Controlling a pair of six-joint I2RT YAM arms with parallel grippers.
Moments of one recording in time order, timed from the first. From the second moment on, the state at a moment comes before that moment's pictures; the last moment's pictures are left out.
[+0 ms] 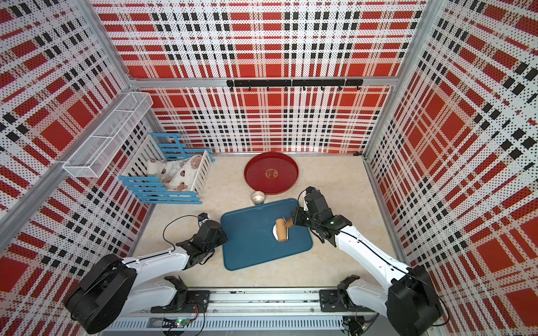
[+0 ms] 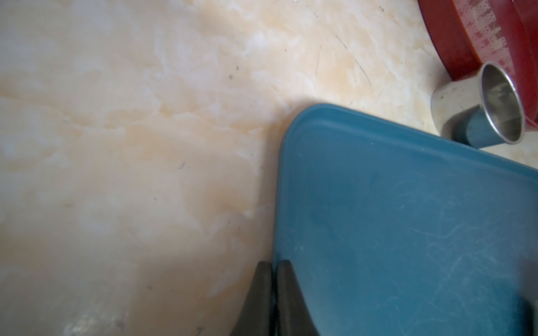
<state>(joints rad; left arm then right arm) -0.53 1.23 0.28 0.10 -0.28 -0.90 0.53 1.15 0.74 -0.33 -0.12 0.64</state>
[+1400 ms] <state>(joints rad) -0.53 1.23 0.28 0.10 -0.28 -0.90 0.58 1.21 0.73 -0.26 -0.07 0.68</state>
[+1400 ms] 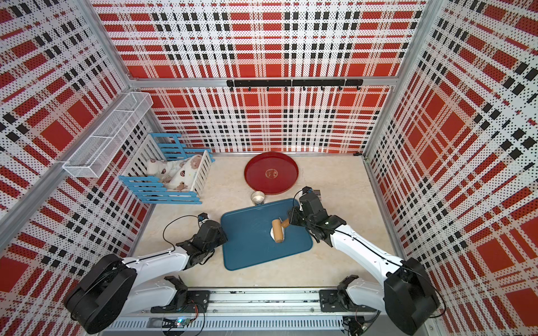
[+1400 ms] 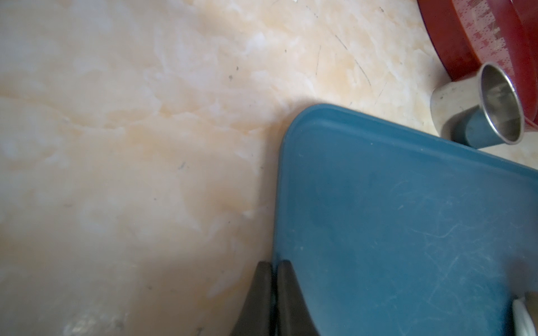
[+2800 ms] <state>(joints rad) -0.53 1.23 0.28 0.11 -0.28 -0.90 0.62 1.27 0.73 -0.17 -0.09 0.74</state>
